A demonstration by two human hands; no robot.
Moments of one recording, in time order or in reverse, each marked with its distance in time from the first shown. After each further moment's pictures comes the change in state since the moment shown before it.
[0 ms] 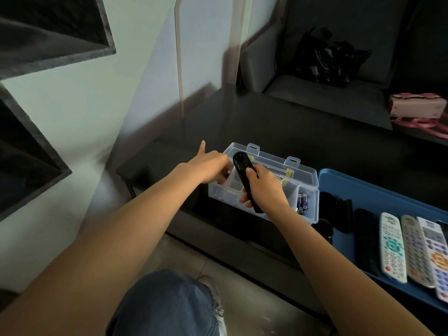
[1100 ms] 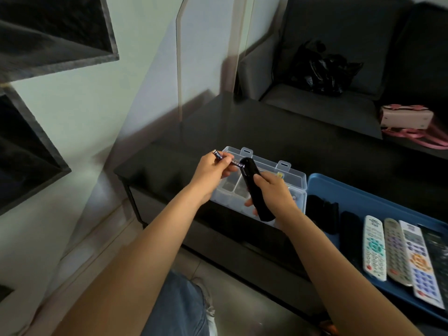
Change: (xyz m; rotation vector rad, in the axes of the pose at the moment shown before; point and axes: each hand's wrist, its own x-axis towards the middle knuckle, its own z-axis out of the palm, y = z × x) left_hand -0.035 0.053 0.007 -1.402 0.442 -0.289; right_hand -0.029 0.004 -0.034 0.222 -0.063 0.059
